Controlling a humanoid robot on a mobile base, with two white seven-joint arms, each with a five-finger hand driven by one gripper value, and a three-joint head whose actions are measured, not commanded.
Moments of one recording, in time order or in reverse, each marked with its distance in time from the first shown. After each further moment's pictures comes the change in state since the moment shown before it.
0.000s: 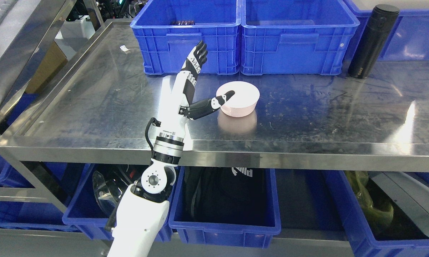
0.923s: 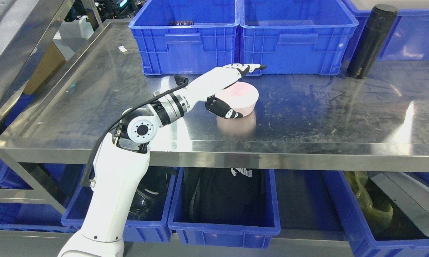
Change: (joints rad) left arm -0.262 0.054 0.056 0.000 -0.507 0.077 -0.799; right arm 0.000 0.000 0.000 0.000 0.000 0.000 0.000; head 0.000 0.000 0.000
